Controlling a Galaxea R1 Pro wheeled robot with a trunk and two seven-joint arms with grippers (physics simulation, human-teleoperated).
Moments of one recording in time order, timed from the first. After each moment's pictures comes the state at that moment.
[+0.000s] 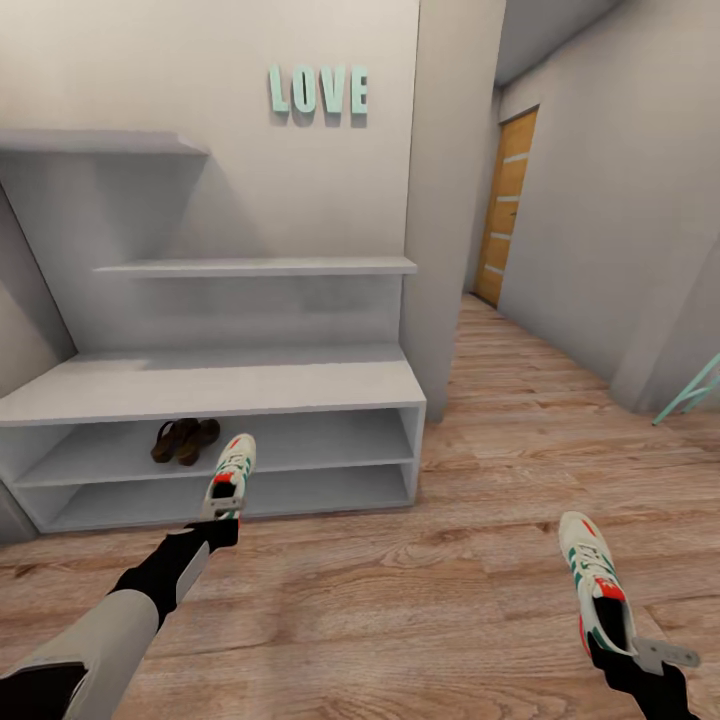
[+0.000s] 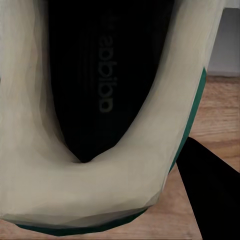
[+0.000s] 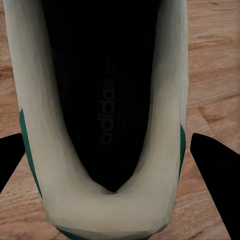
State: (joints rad) left arm -0.77 0.09 0.05 -0.38 0.04 0.22 0.01; right arm -0.40 -0.31 -0.38 -0.23 0.08 -0.42 0.11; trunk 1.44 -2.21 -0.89
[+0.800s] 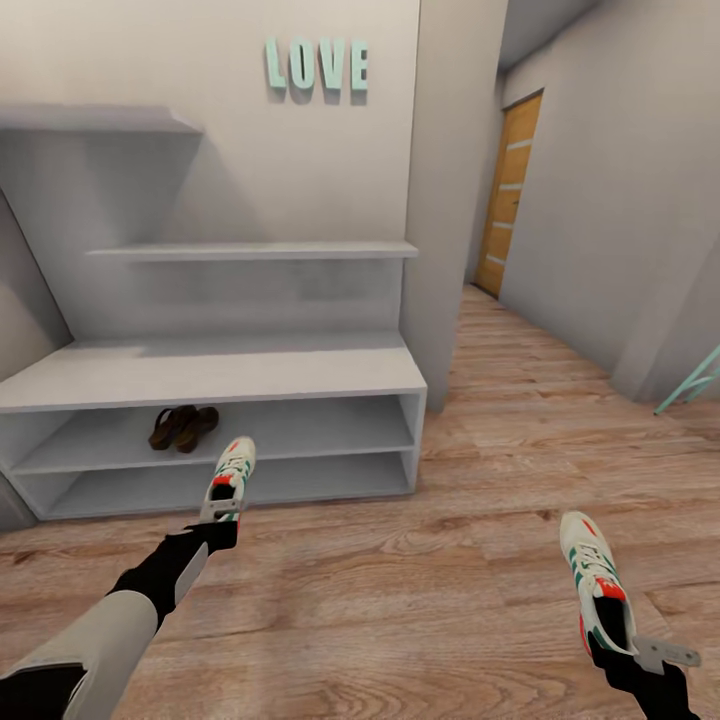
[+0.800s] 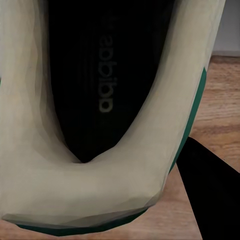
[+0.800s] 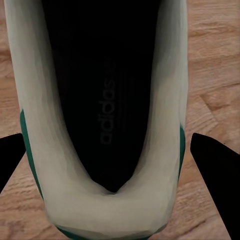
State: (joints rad) left arm -0.77 0.10 0.05 -0.38 0.04 0.24 0.01; right arm -0.40 -0.31 -0.38 -0.24 0.08 -0.42 0.11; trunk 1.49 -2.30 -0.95
